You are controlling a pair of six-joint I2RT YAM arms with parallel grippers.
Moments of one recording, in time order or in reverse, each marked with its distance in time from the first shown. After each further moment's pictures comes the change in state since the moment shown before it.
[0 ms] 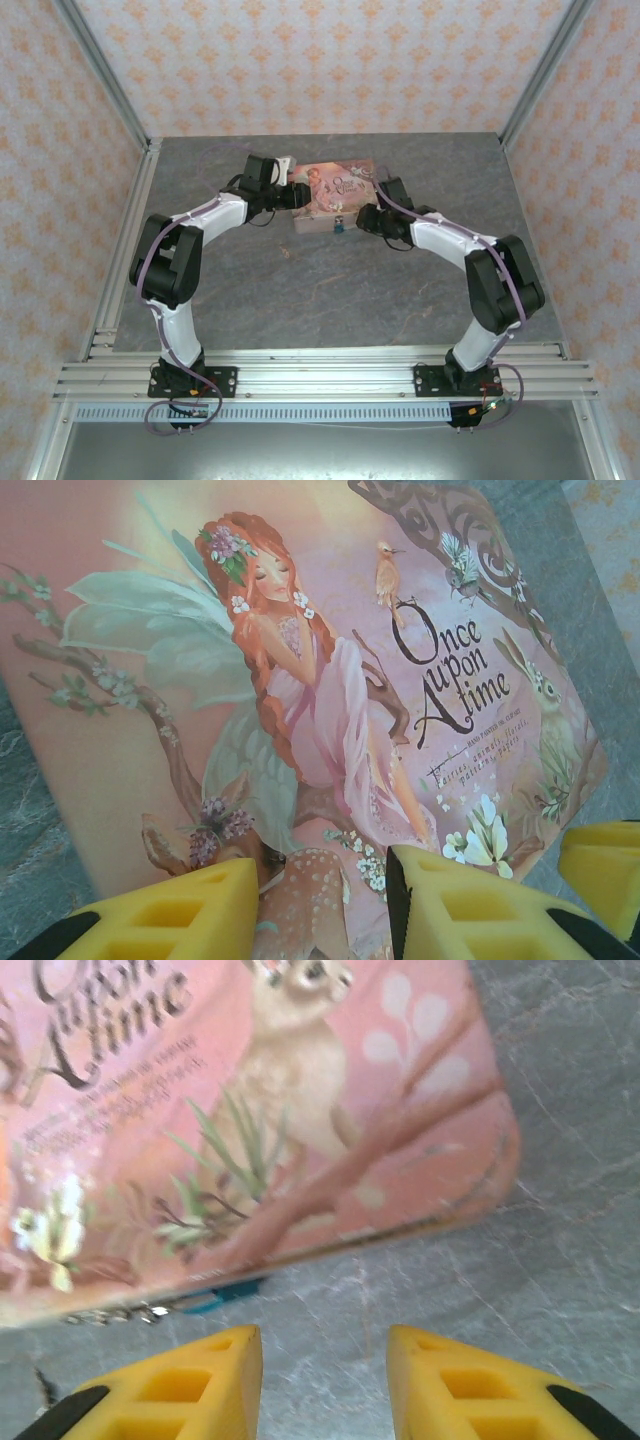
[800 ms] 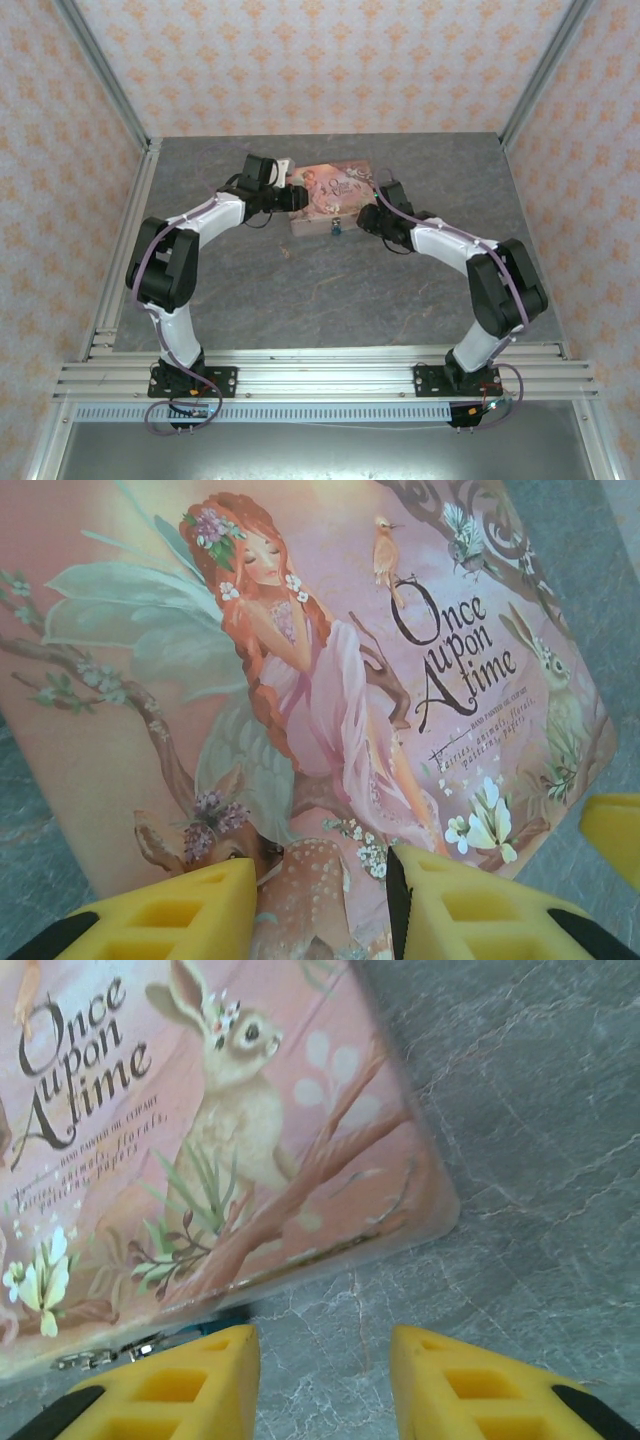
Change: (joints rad) left arm 0.000 -0.040 0.001 -0.098 -0.020 0.037; right arm 0.014 -0.033 -0.052 0.054 0.074 0.063
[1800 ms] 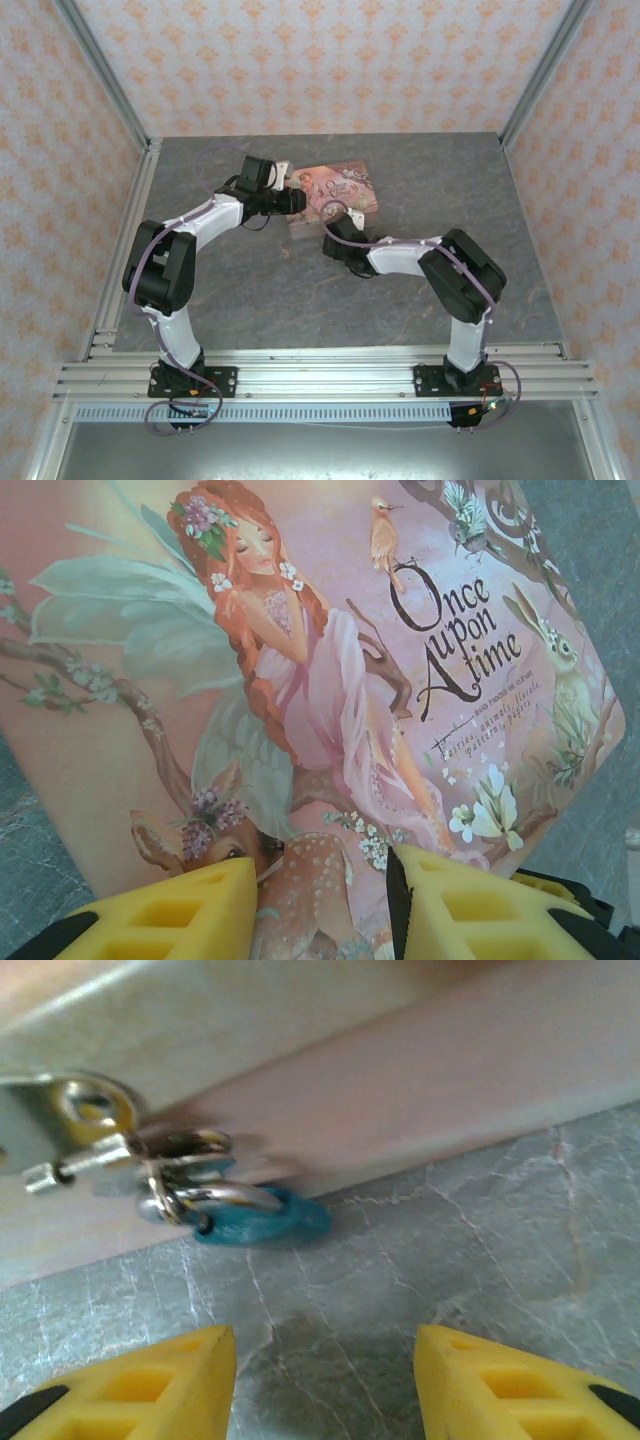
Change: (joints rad) left arm 0.000 -0.024 -0.023 -0.026 -0.008 0.017; right arm 0.289 0.219 0.002 0.160 0.252 0.041
